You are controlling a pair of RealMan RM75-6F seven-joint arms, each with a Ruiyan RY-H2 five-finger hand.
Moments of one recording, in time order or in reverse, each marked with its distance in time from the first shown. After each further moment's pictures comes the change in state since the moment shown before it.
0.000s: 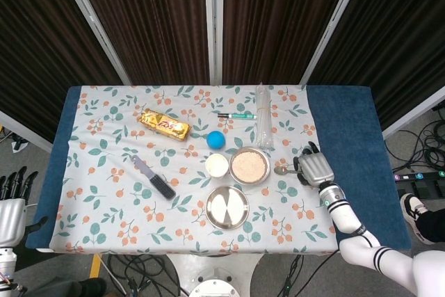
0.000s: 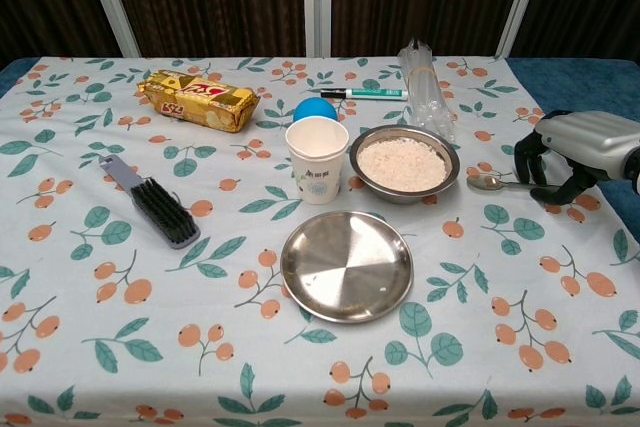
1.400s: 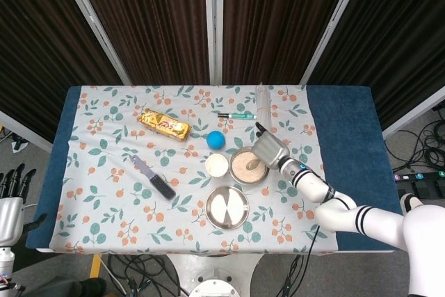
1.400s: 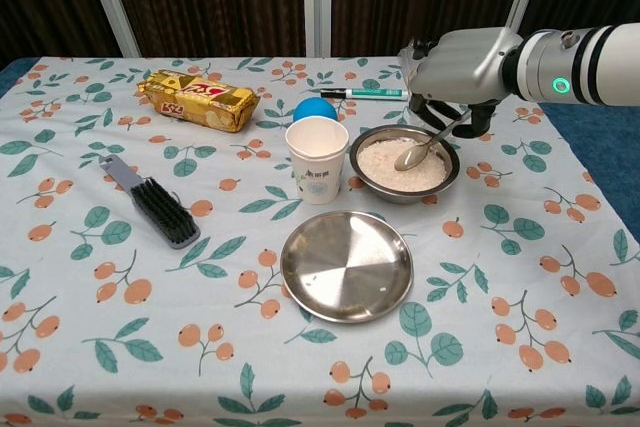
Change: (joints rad) left arm 0.000 -0.010 -0.006 0.042 0.029 0.021 -0.042; right arm 0.435 0.163 -0.031 -0.277 0.233 -0.268 -0.678
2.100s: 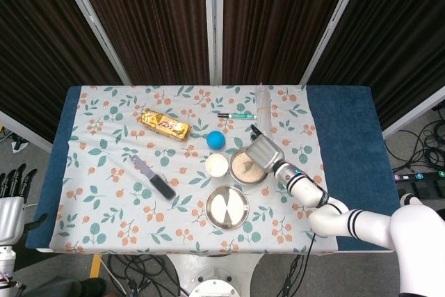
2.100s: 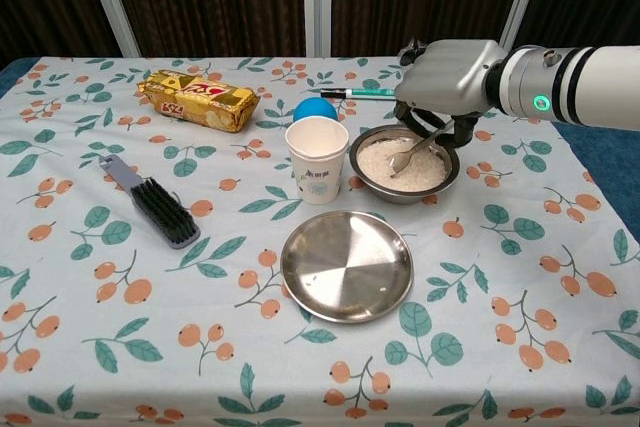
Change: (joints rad) left arm -0.006 -0.013 -0.003 0.024 -0.005 -0.014 -0.018; right arm -0.001 -0.049 -0.043 0.003 0.006 0.114 0.084
